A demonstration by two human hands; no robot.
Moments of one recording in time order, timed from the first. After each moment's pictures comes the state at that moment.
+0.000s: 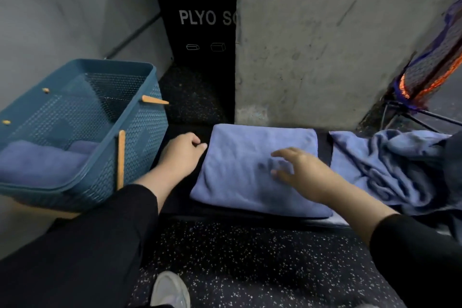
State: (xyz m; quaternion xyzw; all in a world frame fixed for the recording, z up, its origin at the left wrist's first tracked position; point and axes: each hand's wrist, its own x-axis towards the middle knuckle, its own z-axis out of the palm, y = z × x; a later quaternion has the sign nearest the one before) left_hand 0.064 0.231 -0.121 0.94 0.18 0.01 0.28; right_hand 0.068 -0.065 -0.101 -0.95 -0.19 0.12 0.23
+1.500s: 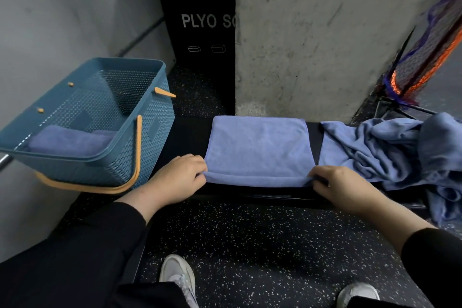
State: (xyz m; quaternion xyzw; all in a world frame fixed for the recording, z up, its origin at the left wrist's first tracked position) left_hand -0.037 0.241 -0.121 0.98 -0.13 -0.06 0.15; right_hand 0.005 -0.154 -0.111 -0.96 -0.23 0.07 0.16
